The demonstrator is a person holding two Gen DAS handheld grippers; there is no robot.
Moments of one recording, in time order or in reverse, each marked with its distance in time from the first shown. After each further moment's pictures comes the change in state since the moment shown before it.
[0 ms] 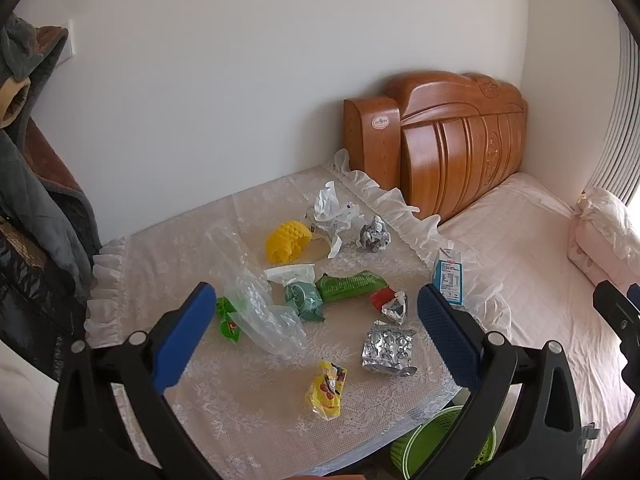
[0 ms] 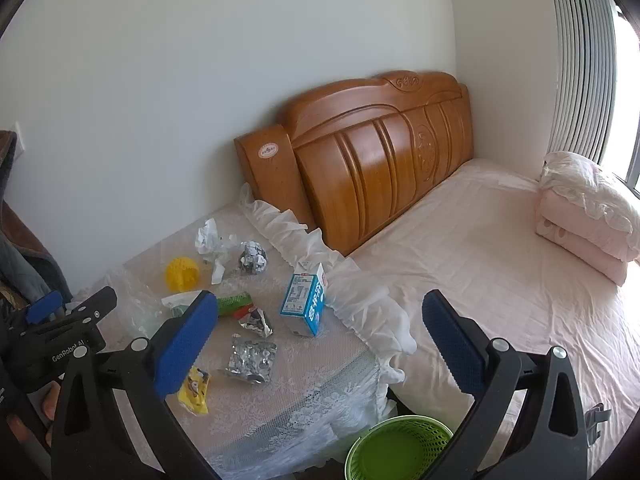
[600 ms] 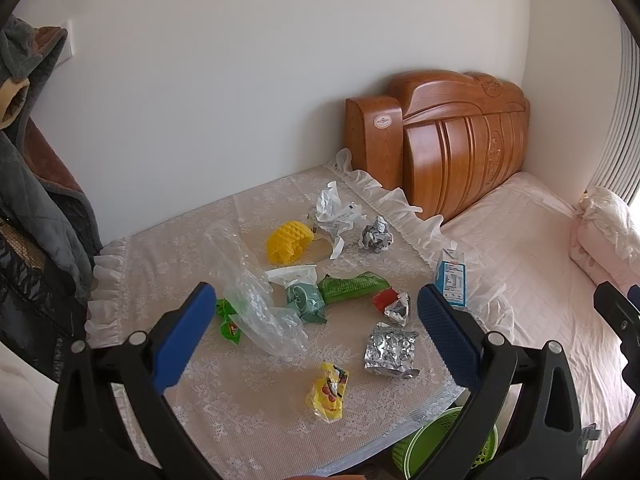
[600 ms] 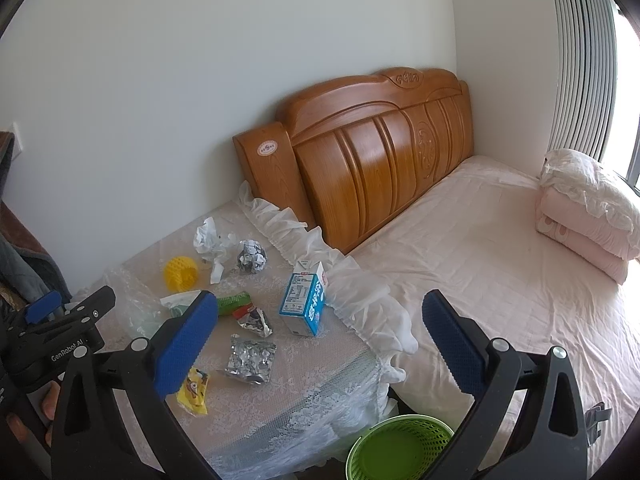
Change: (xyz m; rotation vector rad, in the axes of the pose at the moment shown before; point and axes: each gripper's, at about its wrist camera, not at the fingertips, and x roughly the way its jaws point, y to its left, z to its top) left arm 0.004 0.003 0.002 -0.003 0.004 0.003; right arm 0.002 -0.001 -0.003 0.001 0.002 0.002
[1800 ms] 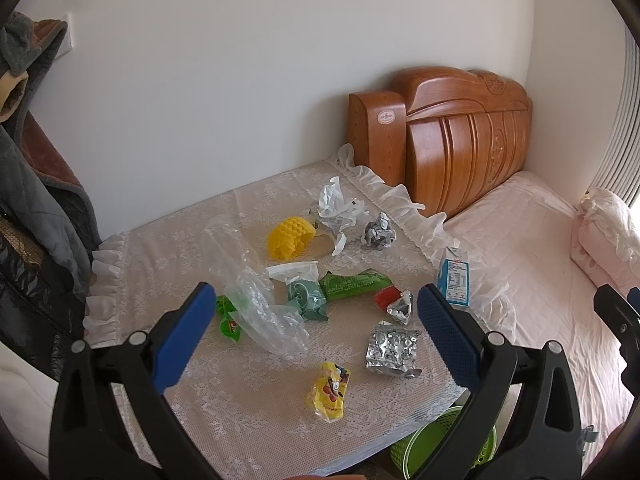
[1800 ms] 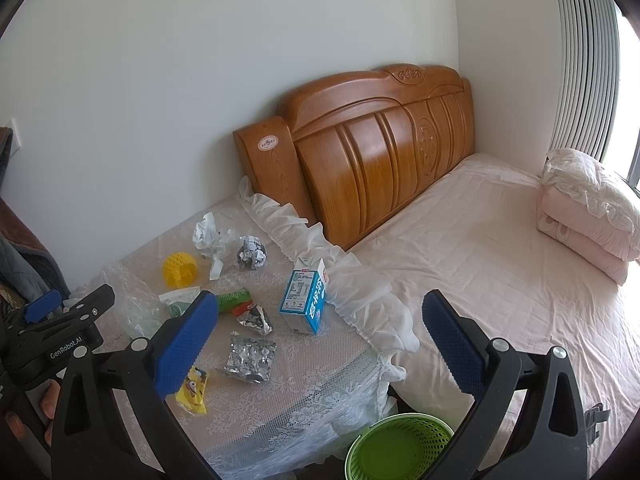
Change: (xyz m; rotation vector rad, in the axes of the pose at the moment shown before) left arm 0.007 0.002 -0.004 -0.009 0.015 0.002; right arm 0.006 0.002 0.000 -0.003 0.019 -0.002
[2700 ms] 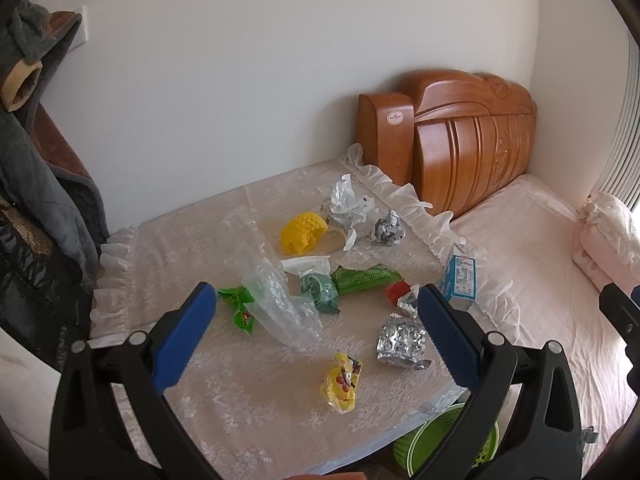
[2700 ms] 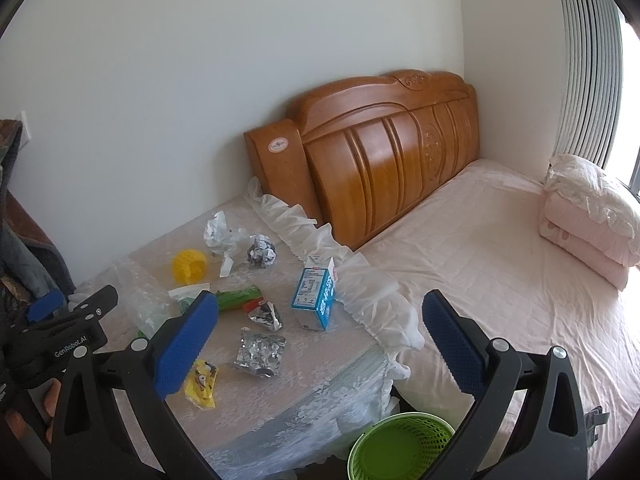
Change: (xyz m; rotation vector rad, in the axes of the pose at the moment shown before) left arm -0.009 0.017 -0.001 -0.021 0.013 0.014; right arm -0.011 0.014 -0.002 -0.023 -0.004 0.014
